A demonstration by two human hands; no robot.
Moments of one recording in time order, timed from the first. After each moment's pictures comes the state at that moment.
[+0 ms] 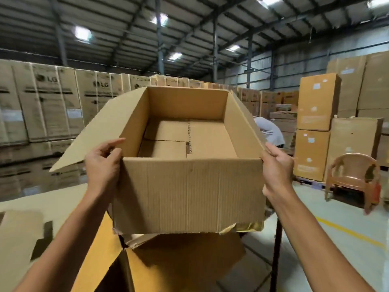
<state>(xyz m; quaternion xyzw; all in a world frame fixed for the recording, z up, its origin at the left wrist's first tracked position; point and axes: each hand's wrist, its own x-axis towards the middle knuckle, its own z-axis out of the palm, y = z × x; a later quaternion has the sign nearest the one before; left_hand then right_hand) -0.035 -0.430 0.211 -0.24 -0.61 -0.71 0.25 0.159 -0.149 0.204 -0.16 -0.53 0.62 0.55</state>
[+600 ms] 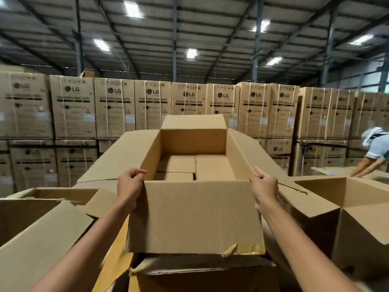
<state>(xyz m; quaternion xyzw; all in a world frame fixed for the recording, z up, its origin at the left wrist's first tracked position) -0.150 -0.386 0.166 0.03 -0.71 -0.63 0.31 -0.091 -0.049 0.182 -0.14 -0.66 0.66 0.33</state>
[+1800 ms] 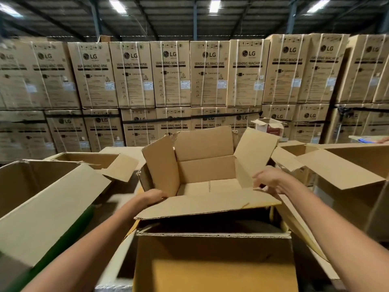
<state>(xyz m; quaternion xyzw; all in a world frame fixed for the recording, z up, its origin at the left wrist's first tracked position) -0.170 -0.378 0.046 0.02 -0.95 -0.27 -0.16 -0.163 -0.011 0.114 -0.10 -0.91 0.38 -0.08</state>
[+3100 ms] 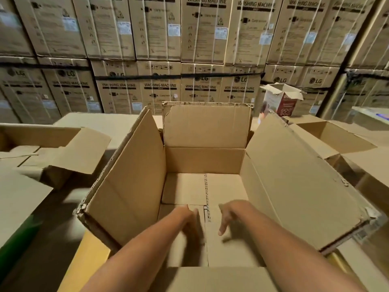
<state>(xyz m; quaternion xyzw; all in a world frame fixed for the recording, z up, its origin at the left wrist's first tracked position) -0.387 -0.262 -0.135 -0.09 -0.93 0.08 -0.35 -0.384 -0.105 -0.087 0.02 -0.92 -0.05 -0.40</state>
